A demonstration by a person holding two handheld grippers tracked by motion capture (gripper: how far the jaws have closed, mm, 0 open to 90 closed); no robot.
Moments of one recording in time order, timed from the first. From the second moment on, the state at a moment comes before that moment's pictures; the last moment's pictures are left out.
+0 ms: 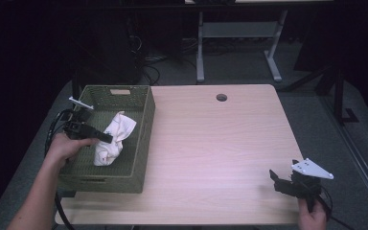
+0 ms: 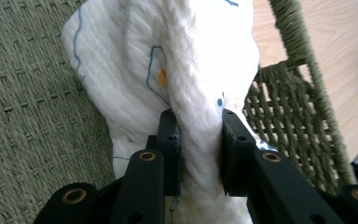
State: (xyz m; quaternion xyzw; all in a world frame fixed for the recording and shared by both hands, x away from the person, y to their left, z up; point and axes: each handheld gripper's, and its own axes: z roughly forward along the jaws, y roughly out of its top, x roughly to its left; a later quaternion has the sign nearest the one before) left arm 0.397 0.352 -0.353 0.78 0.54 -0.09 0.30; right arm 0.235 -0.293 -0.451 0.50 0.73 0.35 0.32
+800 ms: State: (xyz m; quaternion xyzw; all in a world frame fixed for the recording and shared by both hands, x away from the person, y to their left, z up) left arm 0.388 0.361 -0.324 0.76 0.53 -0.09 0.37; right arm 0.236 -0.294 -0.449 0.49 0.73 0.35 0.32
